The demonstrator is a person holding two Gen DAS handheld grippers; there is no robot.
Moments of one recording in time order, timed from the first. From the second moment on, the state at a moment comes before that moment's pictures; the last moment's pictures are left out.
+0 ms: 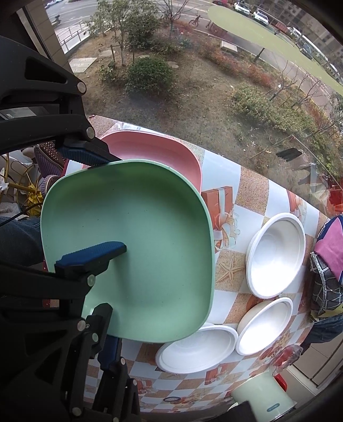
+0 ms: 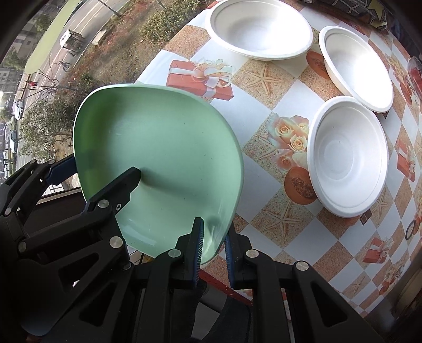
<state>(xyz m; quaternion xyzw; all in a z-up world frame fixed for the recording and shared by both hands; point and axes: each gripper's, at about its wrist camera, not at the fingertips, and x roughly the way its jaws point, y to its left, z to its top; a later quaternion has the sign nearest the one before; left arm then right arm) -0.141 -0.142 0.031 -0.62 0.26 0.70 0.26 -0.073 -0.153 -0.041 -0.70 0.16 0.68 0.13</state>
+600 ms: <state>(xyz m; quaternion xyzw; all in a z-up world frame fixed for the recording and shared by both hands) -0.160 -0.179 0.018 -0.65 0.22 0.70 0.20 -0.090 -0.161 -0.053 -0.72 0.13 0.68 0.10</state>
